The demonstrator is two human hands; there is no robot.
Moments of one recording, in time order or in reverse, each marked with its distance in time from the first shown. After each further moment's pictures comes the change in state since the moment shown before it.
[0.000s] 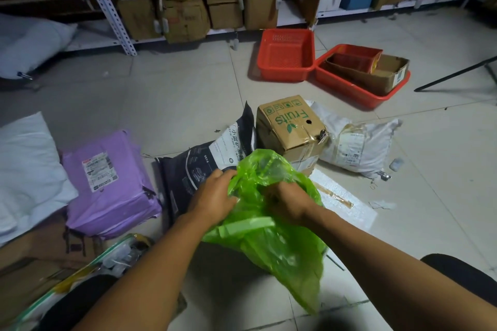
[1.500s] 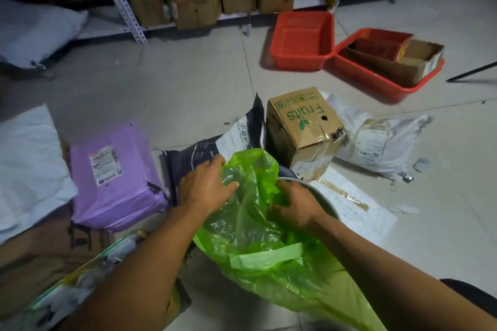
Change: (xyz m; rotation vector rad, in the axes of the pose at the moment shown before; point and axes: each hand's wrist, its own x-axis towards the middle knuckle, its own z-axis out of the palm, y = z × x) left_hand 0.020 0.000 -0.024 0.244 0.093 -0.184; right_hand 0.012 0.016 0.009 0.276 0.010 0.132
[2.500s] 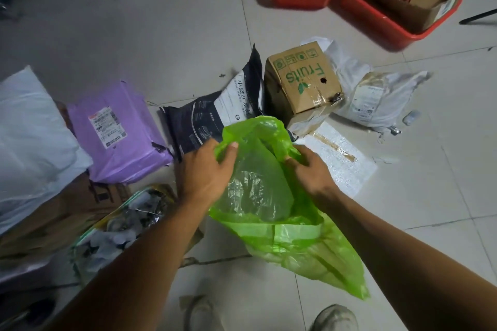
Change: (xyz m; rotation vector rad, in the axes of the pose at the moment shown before) left_hand -0.057 0.024 -0.070 -0.321 0.002 -0.168; right_hand -0.049 -0.042 -0.038 0.486 0.156 0.397
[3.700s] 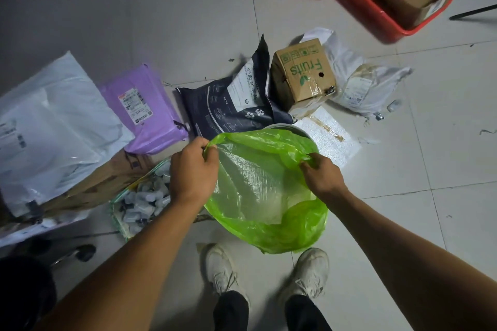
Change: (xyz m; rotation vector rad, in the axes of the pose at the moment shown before) left_hand -0.064 0.004 -0.117 -0.167 0.023 -0.114; right_hand -0.113 -0.063 -0.032 -0.424 0.007 0.163
